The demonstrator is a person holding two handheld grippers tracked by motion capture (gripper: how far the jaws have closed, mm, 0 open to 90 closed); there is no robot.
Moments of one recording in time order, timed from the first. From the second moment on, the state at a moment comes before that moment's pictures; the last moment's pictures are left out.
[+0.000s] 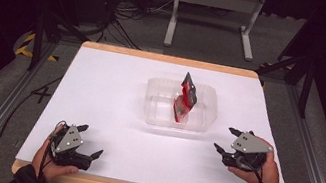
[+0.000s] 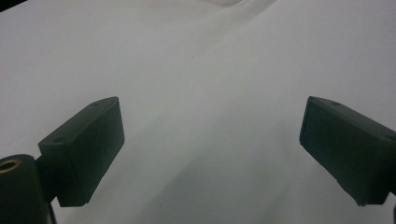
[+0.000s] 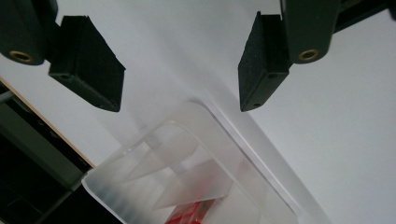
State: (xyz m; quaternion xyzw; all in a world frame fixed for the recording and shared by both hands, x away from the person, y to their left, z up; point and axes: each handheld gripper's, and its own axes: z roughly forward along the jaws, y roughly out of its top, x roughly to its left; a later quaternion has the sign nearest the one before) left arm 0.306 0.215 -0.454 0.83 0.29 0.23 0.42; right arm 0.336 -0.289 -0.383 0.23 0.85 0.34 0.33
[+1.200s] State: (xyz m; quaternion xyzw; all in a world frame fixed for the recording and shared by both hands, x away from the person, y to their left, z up) left arm 0.306 0.217 -0.453 0.83 0.29 0.23 0.42; right arm 0.309 -0.348 -0.426 0.31 0.80 0.38 0.36
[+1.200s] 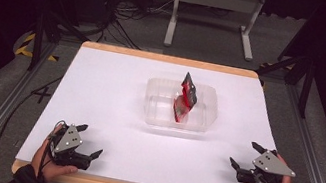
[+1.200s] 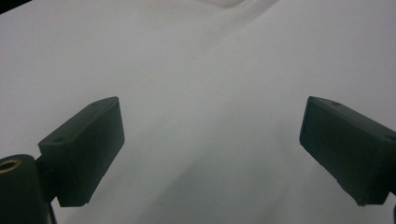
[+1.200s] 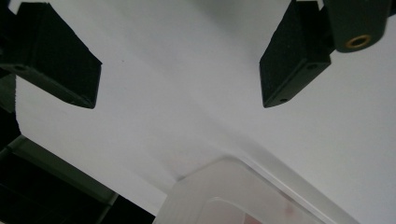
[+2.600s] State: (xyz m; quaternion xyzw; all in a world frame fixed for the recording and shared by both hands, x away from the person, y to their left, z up) left arm 0.307 0.219 -0.451 0.82 0.30 0.24 0.43; right arm 0.290 -0.383 -0.431 0.37 0.74 0.42 0.37
